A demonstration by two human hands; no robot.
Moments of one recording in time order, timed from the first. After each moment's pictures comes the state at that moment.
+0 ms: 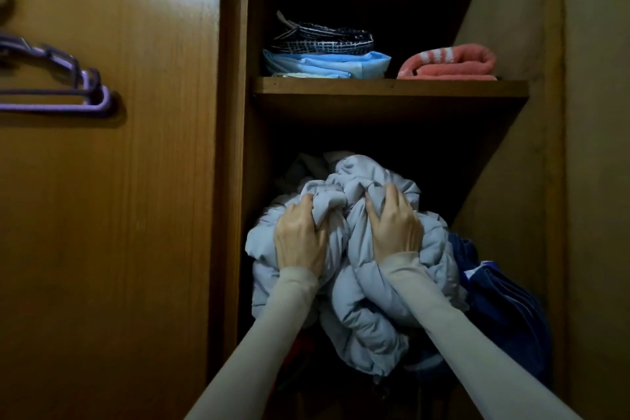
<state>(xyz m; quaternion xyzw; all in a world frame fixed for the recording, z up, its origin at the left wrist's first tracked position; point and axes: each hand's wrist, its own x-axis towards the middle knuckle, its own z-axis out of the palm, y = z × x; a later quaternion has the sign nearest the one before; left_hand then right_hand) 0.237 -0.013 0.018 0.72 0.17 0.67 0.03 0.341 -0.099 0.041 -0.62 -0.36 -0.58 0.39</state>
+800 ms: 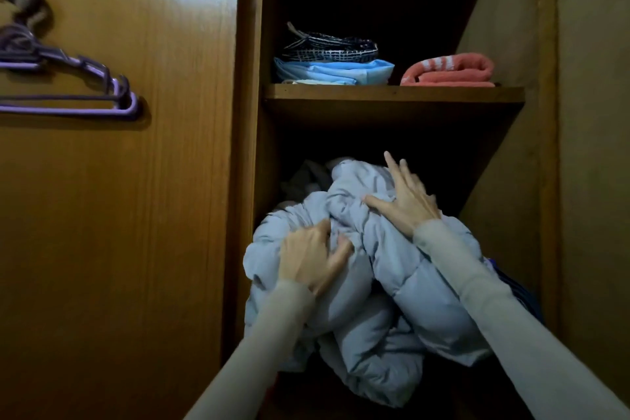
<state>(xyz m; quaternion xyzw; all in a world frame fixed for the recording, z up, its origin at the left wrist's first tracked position) 0.200 -0.042 0.002 0.81 0.17 0.56 0.00 0.340 -0.144 0.081 -0.78 -0.45 -0.24 0.35</state>
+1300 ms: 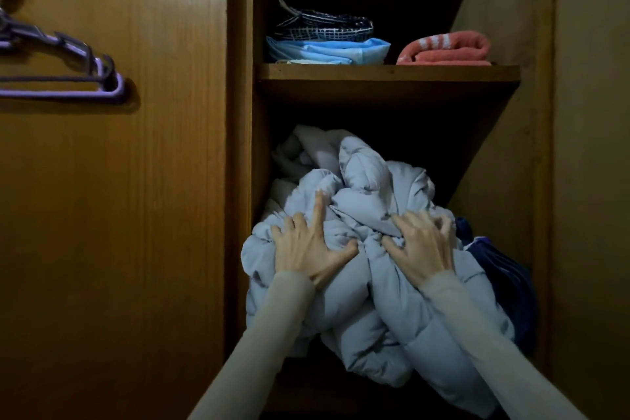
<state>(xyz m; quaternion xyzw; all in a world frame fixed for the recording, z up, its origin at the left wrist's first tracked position) 0.204 -0.029 -0.017 0.86 0.29 0.42 -0.05 0.350 -0.149 -0.017 -0.70 -0.43 -0.50 0.29</state>
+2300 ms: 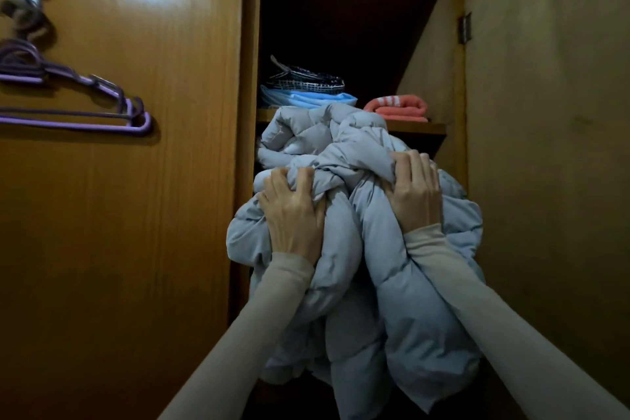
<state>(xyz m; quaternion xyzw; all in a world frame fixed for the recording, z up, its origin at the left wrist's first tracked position) 0.119 -0.097 0.050 0.63 0.11 0.76 -0.06 0.231 -0.218 0.083 -0.44 -0.29 -0.80 0.28</state>
